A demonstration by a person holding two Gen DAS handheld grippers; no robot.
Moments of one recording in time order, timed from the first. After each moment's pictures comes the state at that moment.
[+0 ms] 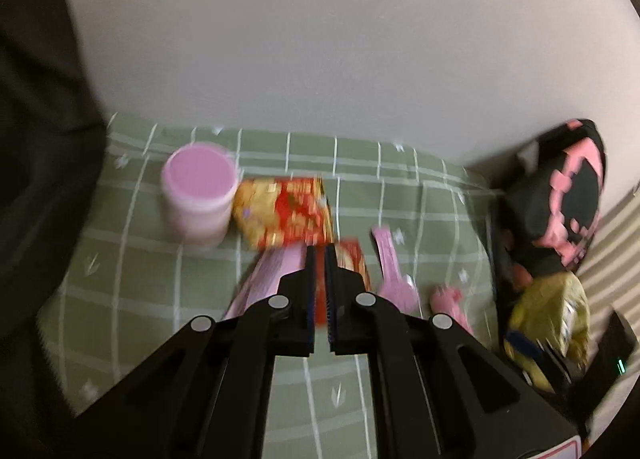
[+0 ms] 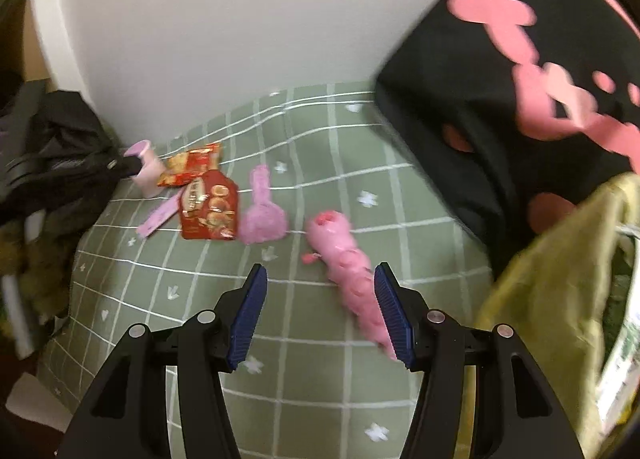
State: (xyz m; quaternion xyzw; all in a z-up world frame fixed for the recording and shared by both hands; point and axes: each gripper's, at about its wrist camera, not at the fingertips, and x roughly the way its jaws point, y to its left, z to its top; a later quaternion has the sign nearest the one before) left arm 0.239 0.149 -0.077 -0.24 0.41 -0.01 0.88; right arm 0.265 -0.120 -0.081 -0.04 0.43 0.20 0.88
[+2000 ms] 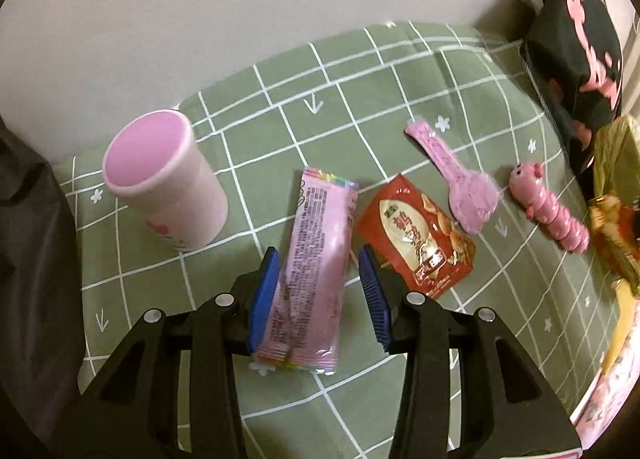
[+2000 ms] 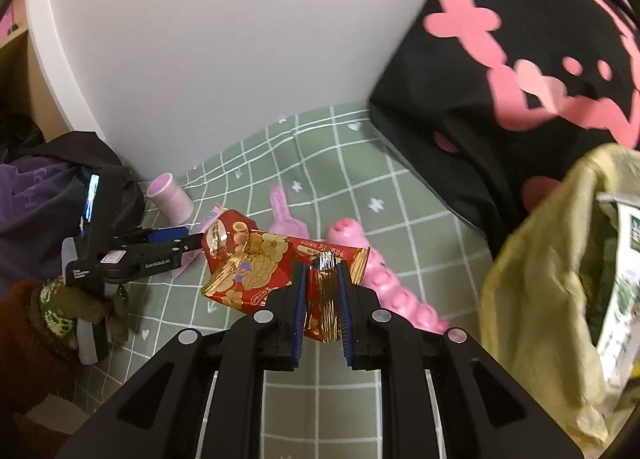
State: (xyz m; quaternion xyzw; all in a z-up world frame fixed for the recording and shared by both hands) left arm 0.268 0.117 -0.142 0.00 0.49 -0.05 0.87; right arm 0.237 -0.136 -0.043 0.03 0.42 0.18 0.89
